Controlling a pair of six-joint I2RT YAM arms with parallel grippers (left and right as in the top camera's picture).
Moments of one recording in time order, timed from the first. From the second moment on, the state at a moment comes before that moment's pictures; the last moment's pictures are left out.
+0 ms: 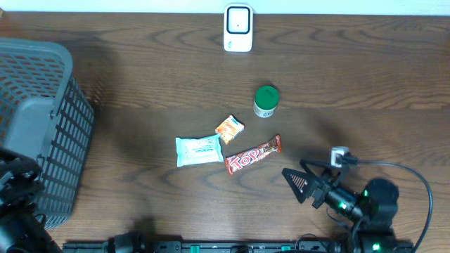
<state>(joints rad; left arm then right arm) 0.24 0.49 1.24 -0.50 -0.43 -0.32 -0.02 0.35 0.22 -0.31 -0.87 0.55</state>
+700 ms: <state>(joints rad) 0.24 0.31 1.24 -0.53 -0.34 -0.39 -0.02 1.29 0.50 -0.27 -0.85 0.14</state>
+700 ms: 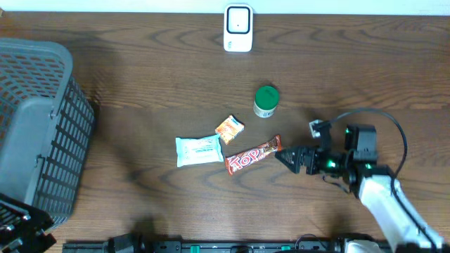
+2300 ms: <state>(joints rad) 0.19 0.24 1.24 -0.53 -0.34 -0.39 0.16 1.75 0.73 -0.29 -0.81 -0.23</state>
